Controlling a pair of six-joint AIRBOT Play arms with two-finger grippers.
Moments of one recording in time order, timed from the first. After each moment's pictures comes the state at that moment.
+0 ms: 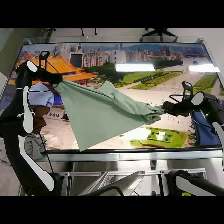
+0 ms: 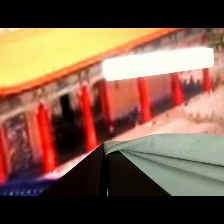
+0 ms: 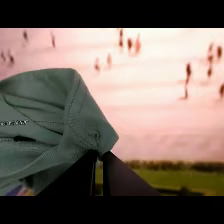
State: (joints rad) left arm 0.13 -2.08 2.05 1.23 -1.07 -1.21; right arm -0.11 -1.25 0.96 -1.37 0.96 1.68
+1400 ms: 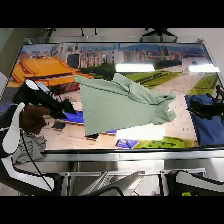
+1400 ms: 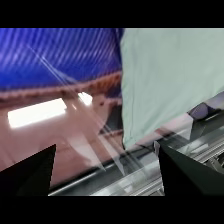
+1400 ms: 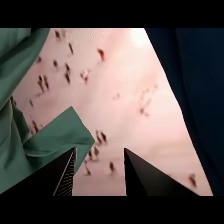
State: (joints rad) left arm 0.11 -1.69 1.30 1.03 -1.52 -1.35; right arm -0.60 -1.37 1.01 -1.04 1.02 1.17
